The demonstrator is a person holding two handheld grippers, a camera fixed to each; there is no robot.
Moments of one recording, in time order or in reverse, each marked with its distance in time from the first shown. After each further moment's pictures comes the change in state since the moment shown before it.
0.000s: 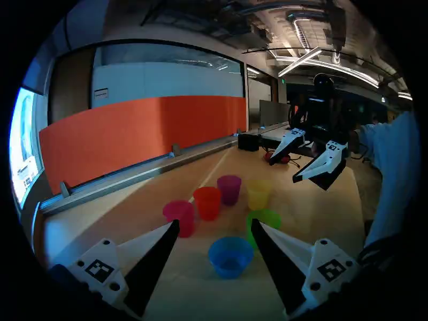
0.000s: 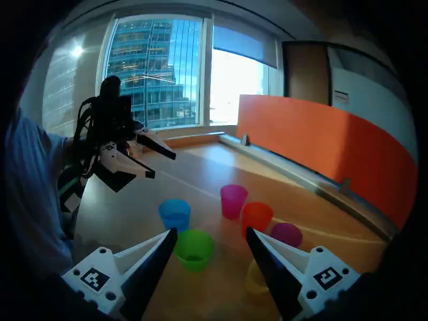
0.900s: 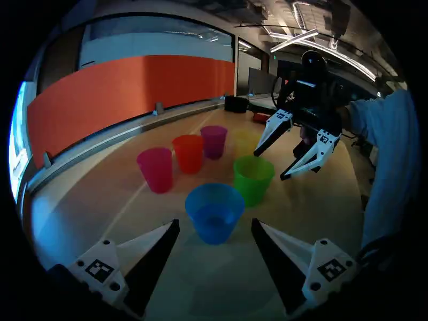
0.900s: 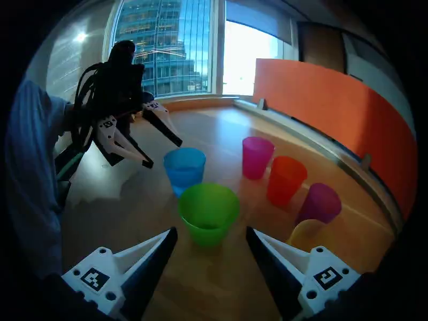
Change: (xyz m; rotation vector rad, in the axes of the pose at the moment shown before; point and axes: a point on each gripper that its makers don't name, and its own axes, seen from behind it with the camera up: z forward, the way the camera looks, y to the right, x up) left arm -0.094 0.030 0.013 -0.096 -0.199 -0.016; right arm -0.090 -0.023 0.049 0.068 -0.175 -0.030
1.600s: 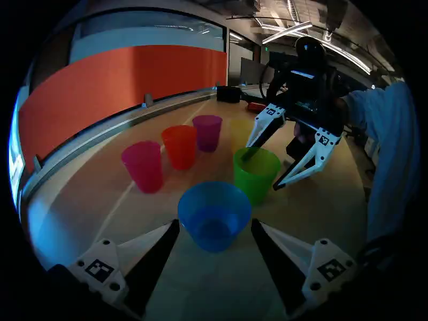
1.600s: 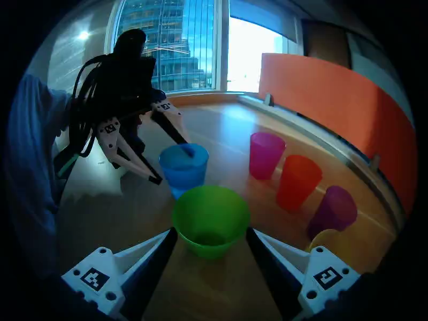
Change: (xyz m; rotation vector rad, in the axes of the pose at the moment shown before) left arm -0.006 0.002 0.032 -0.052 -0.050 0.035; right arm -0.001 0.002 0.032 0.026 -0.011 -0.011
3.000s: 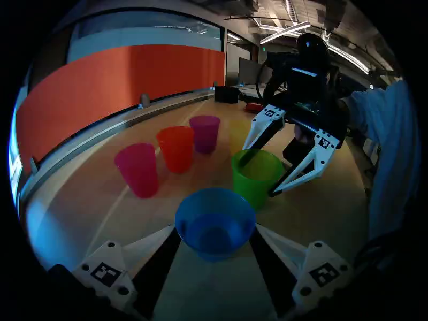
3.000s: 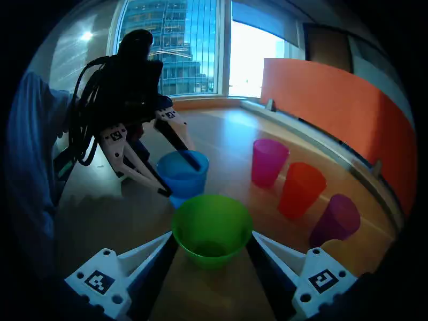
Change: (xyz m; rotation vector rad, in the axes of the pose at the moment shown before) left arm 0.003 0.002 0.012 -0.014 0.007 0.004; right arm 0.009 -0.003 0.009 0.004 0.033 -0.012
